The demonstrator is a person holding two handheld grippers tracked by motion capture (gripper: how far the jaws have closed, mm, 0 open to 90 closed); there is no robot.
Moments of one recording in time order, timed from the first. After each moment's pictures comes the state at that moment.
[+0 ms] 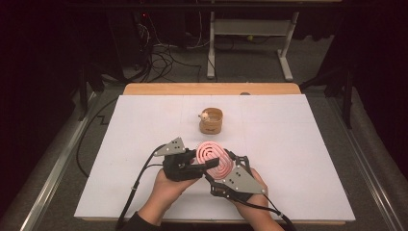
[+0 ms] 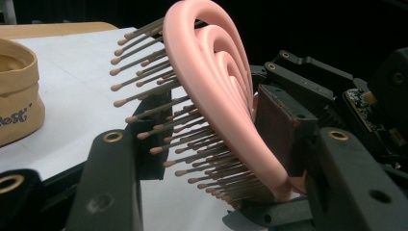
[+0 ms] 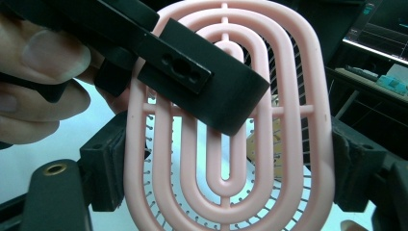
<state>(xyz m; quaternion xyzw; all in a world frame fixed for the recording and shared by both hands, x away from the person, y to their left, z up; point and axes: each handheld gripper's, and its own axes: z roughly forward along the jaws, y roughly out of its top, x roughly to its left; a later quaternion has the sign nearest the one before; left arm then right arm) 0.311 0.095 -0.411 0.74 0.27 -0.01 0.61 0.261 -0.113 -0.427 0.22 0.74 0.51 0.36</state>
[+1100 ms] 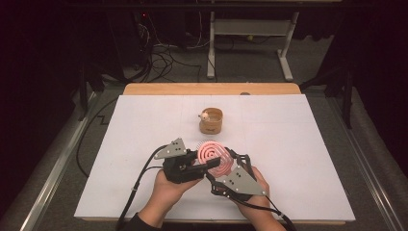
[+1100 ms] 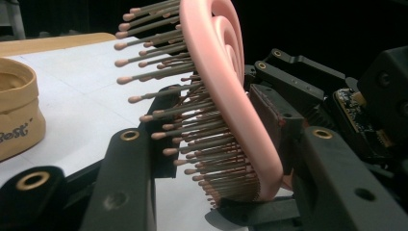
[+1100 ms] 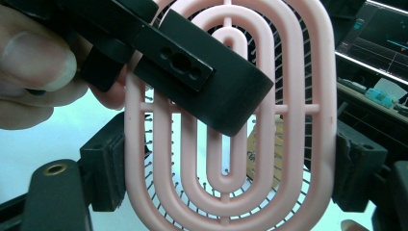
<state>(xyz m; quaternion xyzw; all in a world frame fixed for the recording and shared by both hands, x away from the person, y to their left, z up) 0.301 0.091 -0.400 0.75 0.26 0.01 0.61 0.259 -0.114 -0.421 0.20 0.74 0.51 0.39</state>
